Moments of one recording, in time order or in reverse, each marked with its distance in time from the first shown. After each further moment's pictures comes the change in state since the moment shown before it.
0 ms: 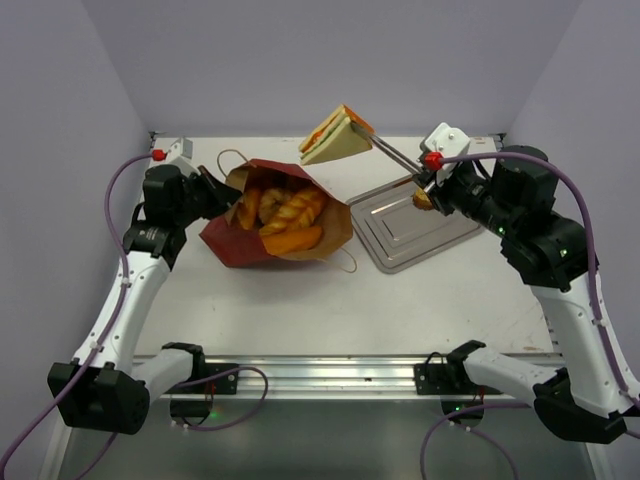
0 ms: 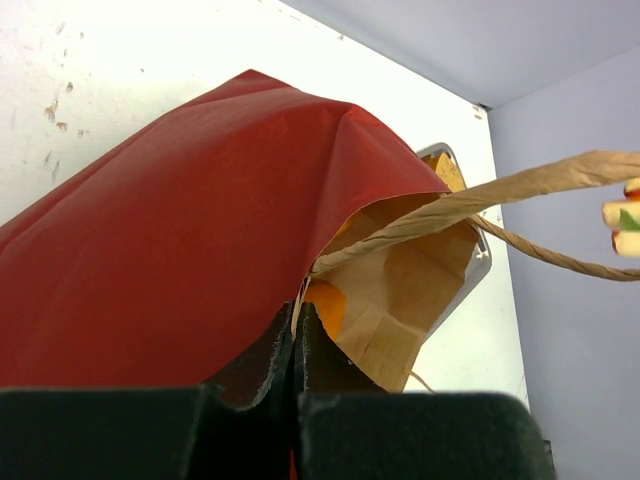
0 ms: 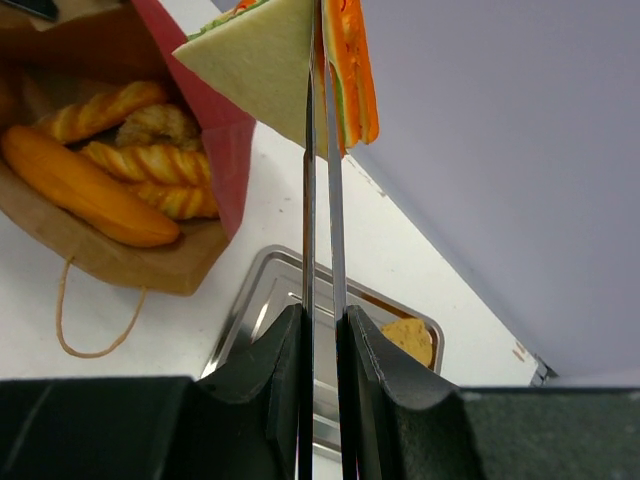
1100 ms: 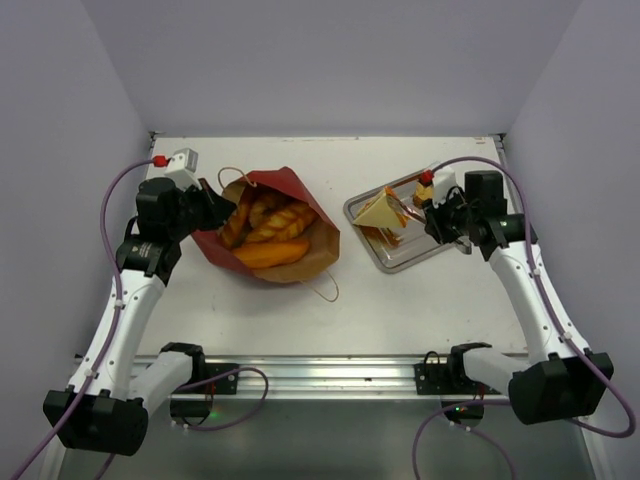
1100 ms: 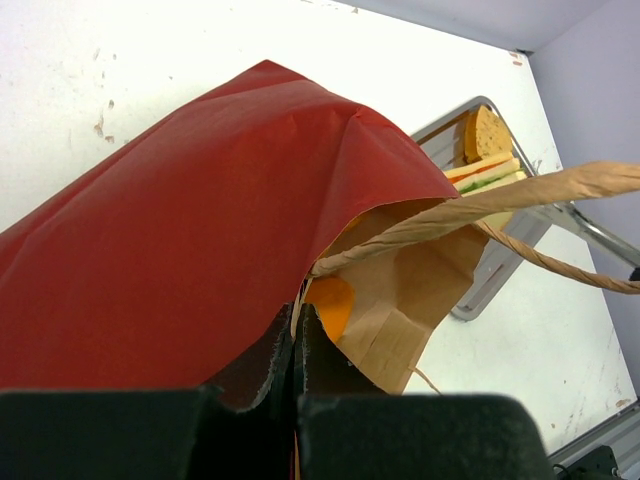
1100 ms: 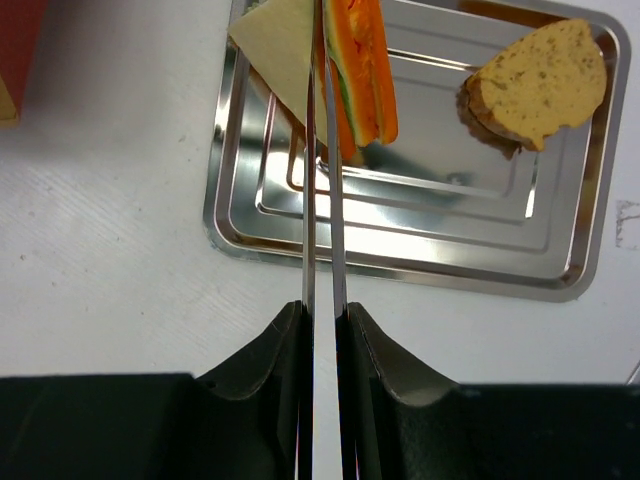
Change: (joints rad) left arm 0.000 -0.115 -0.038 -0.080 0.007 0.223; right arm -0.370 0.064 -0.520 0.067 -0.119 0.070
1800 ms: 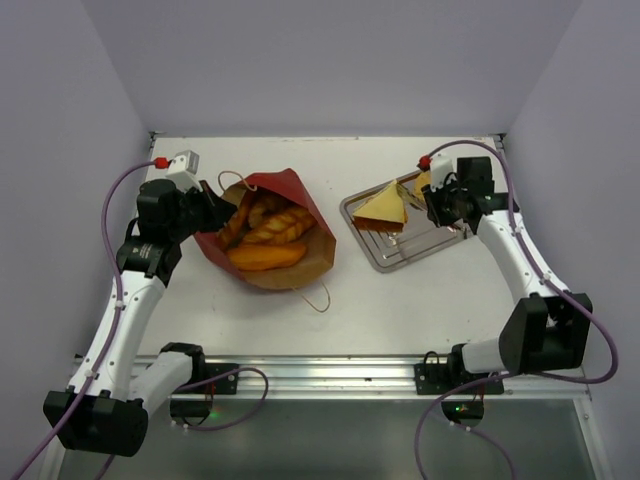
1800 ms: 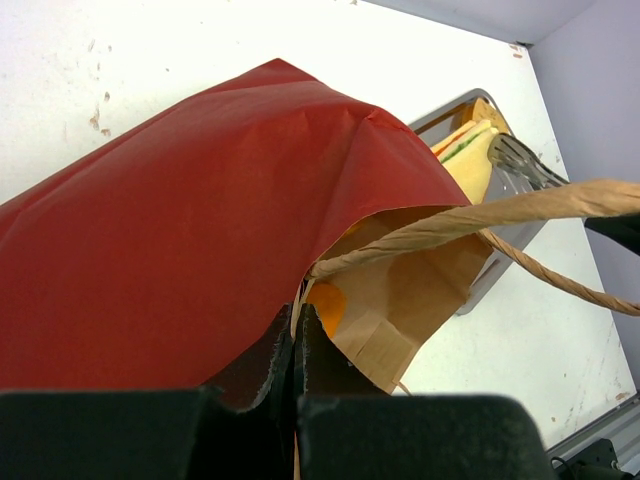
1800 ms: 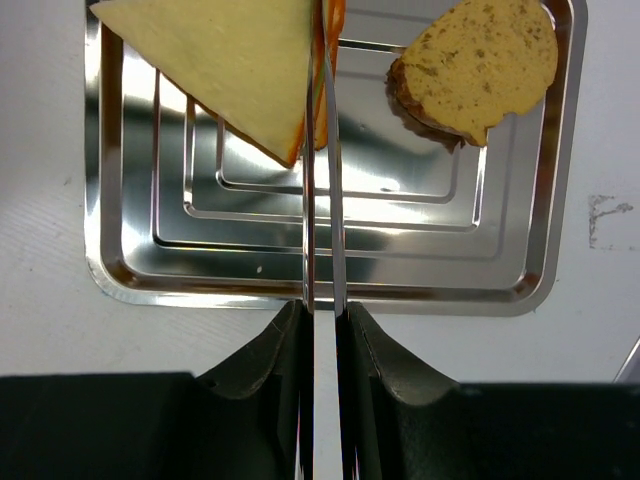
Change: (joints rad) left arm 0.000 -0.010 -0.019 -0.002 0.013 0.006; right arm -0.053 0.248 0.024 0.150 0.074 0.001
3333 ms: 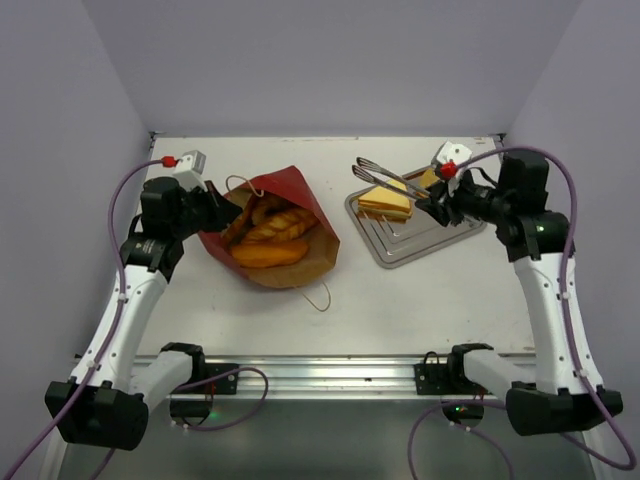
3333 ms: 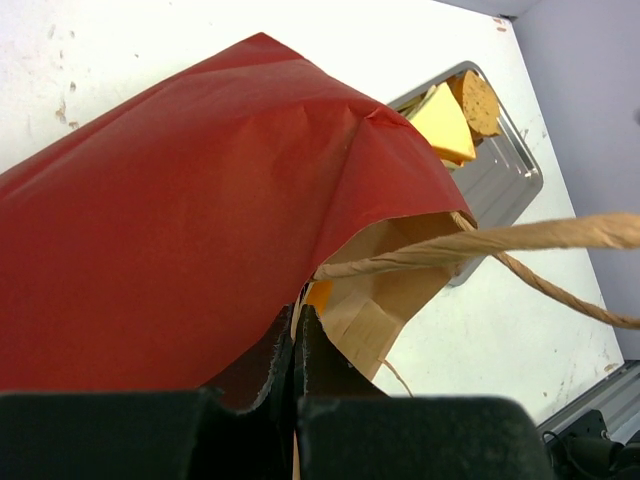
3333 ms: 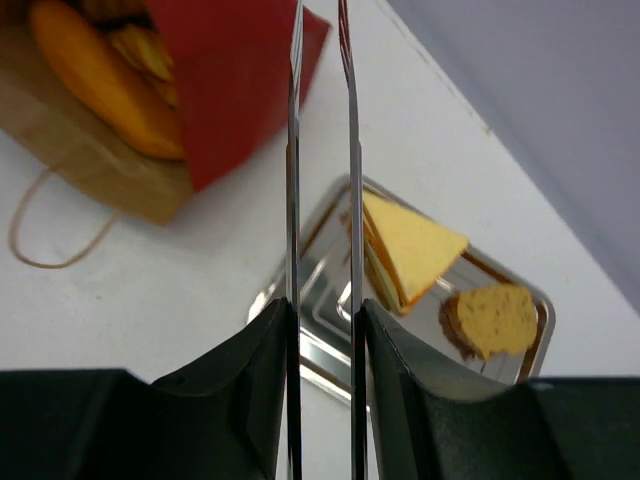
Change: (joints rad) left arm 0.000 0.028 0.000 0.006 0.064 0.018; right arm -0.022 -0.261 0.159 -0.119 -0.452 -0.170
